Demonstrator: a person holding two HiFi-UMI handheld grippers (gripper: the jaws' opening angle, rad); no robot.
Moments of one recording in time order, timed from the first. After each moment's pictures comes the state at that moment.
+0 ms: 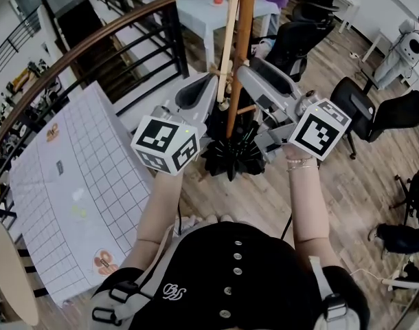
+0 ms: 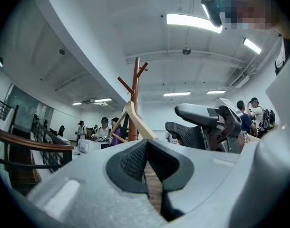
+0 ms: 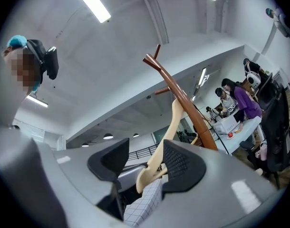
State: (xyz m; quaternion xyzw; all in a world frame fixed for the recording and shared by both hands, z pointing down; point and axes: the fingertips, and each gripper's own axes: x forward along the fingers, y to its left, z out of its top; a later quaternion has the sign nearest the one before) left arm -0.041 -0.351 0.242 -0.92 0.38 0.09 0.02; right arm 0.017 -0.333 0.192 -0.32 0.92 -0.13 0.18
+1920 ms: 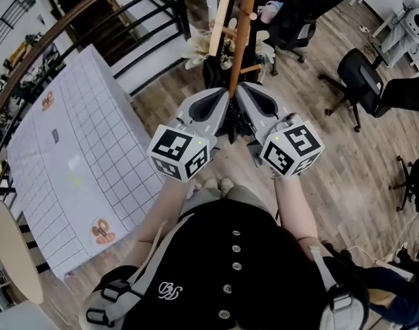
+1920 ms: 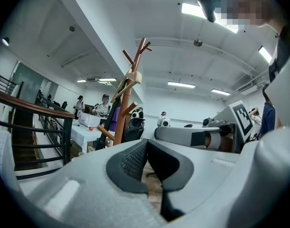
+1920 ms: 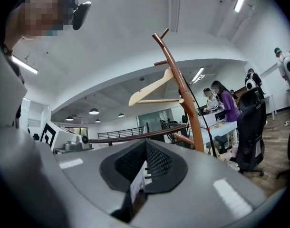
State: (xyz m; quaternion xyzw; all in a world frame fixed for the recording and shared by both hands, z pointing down) left arm -0.021 -0.286 0.365 -0.92 0.37 0.03 -0.09; right arm 0.004 -0.285 0.346 -0.40 0.91 -0.09 0.04
